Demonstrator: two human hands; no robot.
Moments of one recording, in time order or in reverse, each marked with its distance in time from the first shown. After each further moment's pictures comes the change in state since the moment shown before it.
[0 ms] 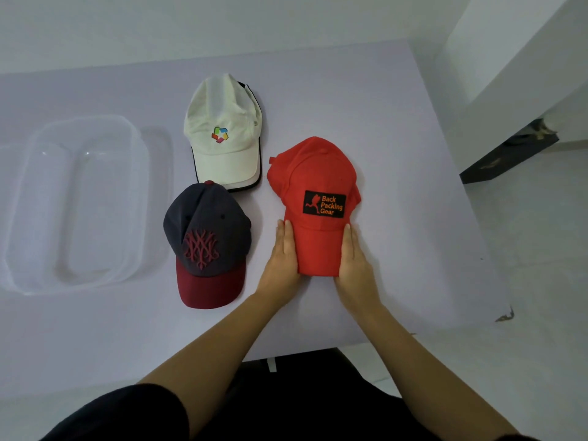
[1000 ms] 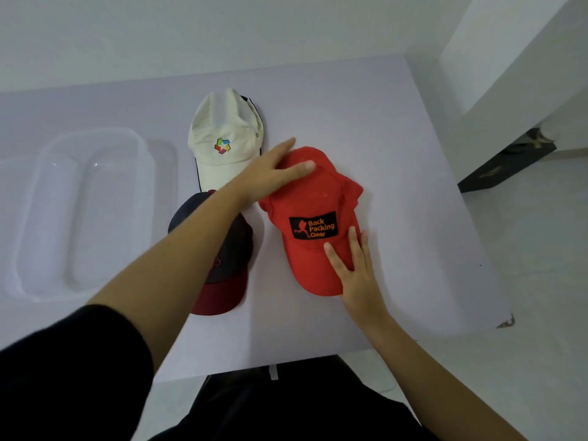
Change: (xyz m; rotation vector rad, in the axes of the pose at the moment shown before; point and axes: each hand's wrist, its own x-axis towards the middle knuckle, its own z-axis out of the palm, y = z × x) left_hand 0.090 0.068 -0.147 -0.218 -0.146 0.035; right_hand -0.009 0.011 -0.010 -0.157 0.116 -0.342
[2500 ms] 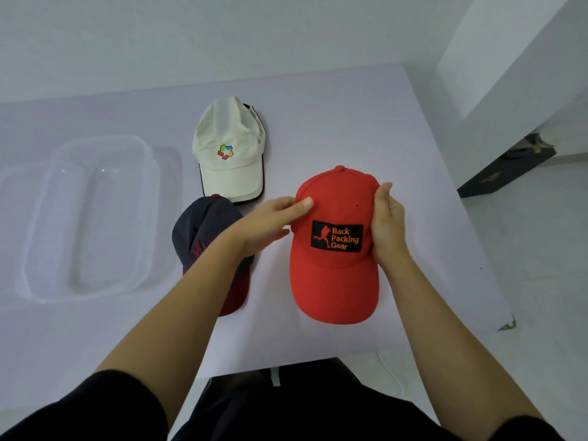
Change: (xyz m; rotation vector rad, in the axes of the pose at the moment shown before) left_hand -0.044 -0.022 0.034 -0.475 -0.237 -0.203; right_hand 0.101 -0.002 -0.067 1.072 0.223 0.676
